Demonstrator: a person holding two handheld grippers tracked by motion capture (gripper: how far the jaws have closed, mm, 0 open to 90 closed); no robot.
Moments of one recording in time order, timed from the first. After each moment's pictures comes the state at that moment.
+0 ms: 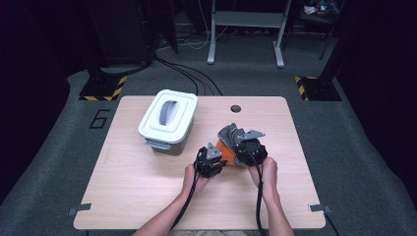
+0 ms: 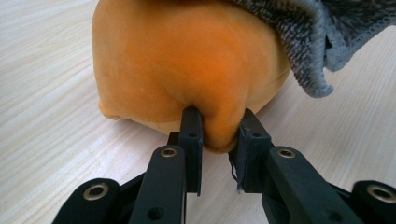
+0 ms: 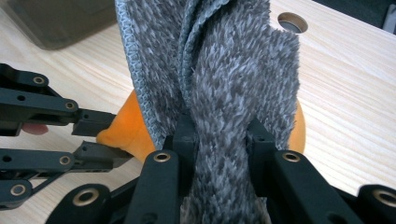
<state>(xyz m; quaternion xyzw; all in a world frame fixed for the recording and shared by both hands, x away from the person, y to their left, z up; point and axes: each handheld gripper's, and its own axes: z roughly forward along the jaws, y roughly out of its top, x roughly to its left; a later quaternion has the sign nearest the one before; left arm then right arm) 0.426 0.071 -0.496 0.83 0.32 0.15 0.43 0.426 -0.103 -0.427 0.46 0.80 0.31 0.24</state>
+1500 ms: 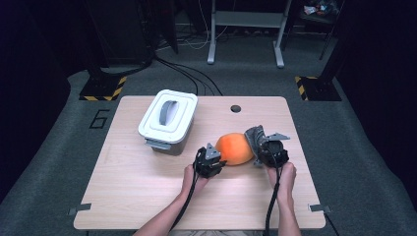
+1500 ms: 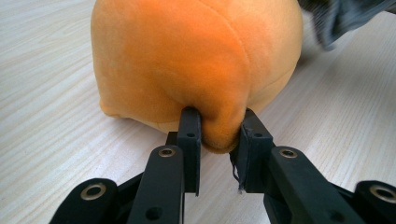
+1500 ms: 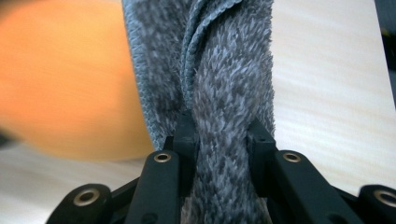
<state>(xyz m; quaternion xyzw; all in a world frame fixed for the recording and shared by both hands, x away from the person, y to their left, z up) 0.427 0.074 -0.499 0.83 0.32 0.15 0.43 0.427 -0.165 -0.442 0.53 0.74 0.30 0.26</state>
